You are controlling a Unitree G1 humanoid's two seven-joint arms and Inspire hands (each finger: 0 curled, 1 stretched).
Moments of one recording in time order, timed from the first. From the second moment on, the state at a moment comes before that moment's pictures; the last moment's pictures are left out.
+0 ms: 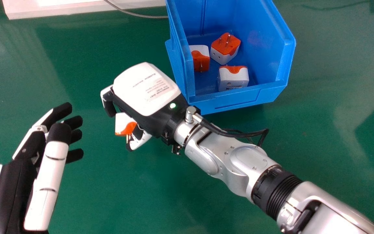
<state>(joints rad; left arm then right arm) 0.84 0.06 0.11 -0.92 -0.02 0.10 -0.06 -0.82 0.02 0.76 0.84 -0.95 -0.16 -0.37</state>
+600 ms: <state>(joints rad) 0.54 0.11 0.17 -0.71 0.00 0.18 -0.06 -0.61 -0.10 0.66 0.44 -0.94 -0.09 -0.30</state>
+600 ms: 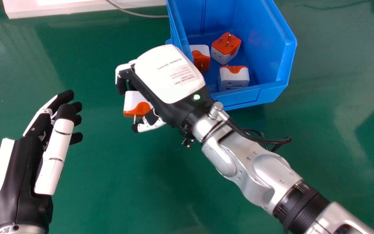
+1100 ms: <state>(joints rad) 0.40 0.14 0.23 -0.55 0.00 0.19 -0.08 -0.35 -0.14 0.56 -0.02 -0.91 -0.01 -0.20</state>
